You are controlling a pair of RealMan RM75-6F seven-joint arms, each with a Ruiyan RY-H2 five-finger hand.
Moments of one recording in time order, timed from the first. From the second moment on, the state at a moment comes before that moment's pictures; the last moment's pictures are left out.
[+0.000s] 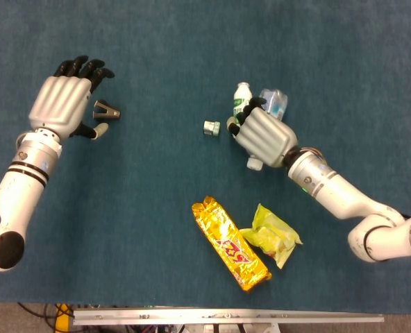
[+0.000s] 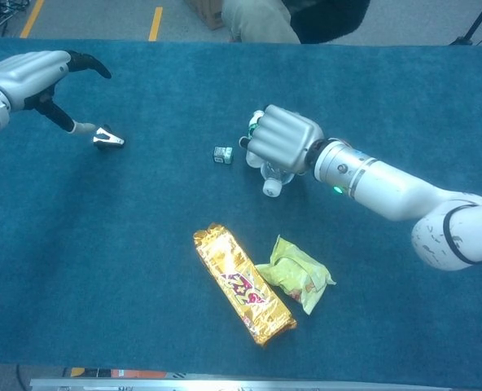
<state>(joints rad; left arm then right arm) -0.71 -1.26 -0.13 -1.67 0.91 0.95 0.29 0.90 -1.75 0.04 -1.24 -1.25 0.86 -1.05</state>
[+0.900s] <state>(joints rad) -0.73 -1.29 -0.13 -1.65 0.91 0.92 0.29 0.83 -1.59 0.07 -1.41 -1.30 0.98 -0.80</state>
